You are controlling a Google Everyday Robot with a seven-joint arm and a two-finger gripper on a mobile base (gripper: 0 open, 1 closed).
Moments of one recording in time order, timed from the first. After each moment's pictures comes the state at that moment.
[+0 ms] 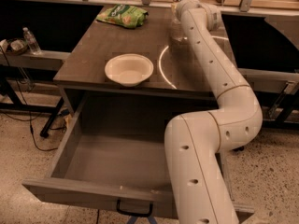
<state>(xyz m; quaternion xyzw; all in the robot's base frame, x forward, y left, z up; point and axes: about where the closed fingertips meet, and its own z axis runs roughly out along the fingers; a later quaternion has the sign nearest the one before) 1.033 -0.157 0.905 -0.11 0.75 -0.02 0.66</state>
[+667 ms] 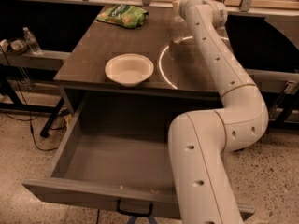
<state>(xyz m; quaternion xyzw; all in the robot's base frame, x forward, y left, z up) 1.024 -0.168 0.919 -0.12 0.74 -0.02 0.66</state>
